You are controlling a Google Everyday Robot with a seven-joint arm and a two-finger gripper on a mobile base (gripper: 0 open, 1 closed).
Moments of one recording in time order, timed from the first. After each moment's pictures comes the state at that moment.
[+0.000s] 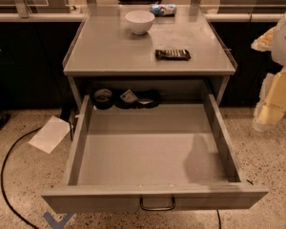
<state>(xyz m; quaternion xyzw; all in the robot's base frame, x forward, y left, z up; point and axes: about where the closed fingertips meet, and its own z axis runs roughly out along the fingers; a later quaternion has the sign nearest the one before) 0.438 -0.217 0.976 -0.60 0.78 -0.03 0.16</state>
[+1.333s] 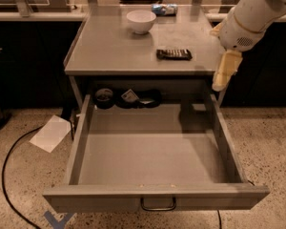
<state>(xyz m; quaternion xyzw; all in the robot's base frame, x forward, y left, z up) 0.624 -0.210 0.906 -0.66 0.72 -0.04 0.20</state>
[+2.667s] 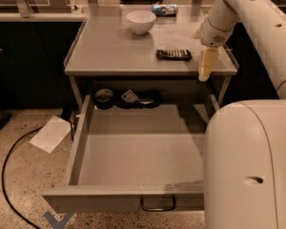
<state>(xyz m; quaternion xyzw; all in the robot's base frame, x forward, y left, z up) 0.742 -0.195 0.843 -0.70 0.69 -0.02 0.17</state>
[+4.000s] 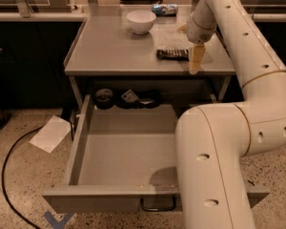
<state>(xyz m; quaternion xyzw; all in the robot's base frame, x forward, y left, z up) 0.802 -0.166 0.831 -0.76 0.62 -0.06 0.19</state>
